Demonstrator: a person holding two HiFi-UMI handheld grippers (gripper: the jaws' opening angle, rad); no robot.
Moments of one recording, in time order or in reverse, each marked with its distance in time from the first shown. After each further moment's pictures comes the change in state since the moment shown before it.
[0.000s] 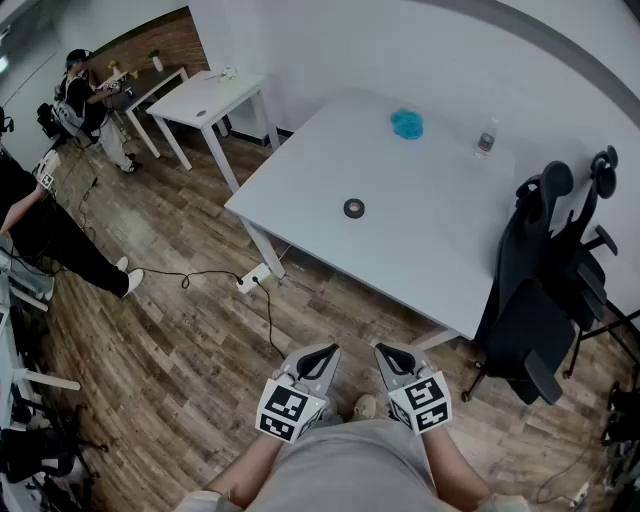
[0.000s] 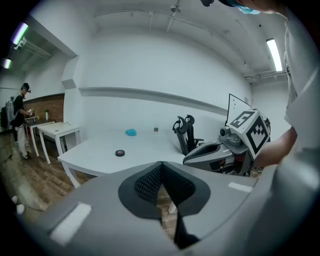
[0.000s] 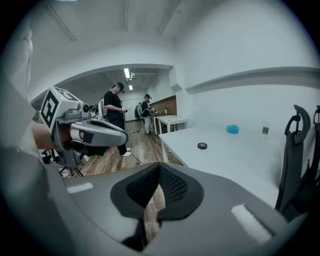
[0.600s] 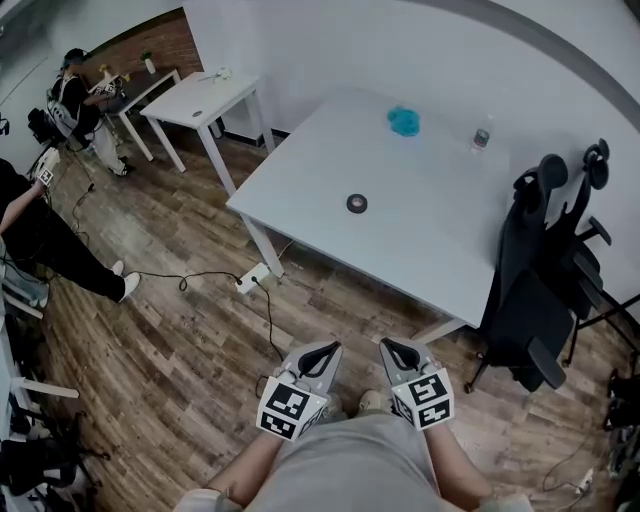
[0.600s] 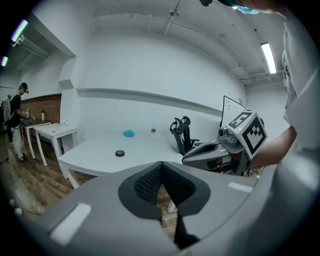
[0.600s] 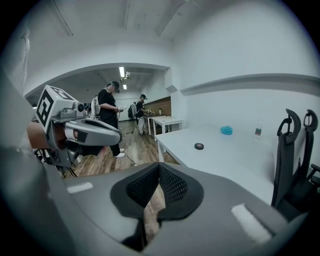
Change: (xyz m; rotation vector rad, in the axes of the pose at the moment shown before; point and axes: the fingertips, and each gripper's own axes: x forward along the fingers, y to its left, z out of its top) left arm -0.033 0.010 -0.010 0.014 -0.010 -0.046; right arm 0.003 0.027 0.002 0.014 -0.010 -0.084
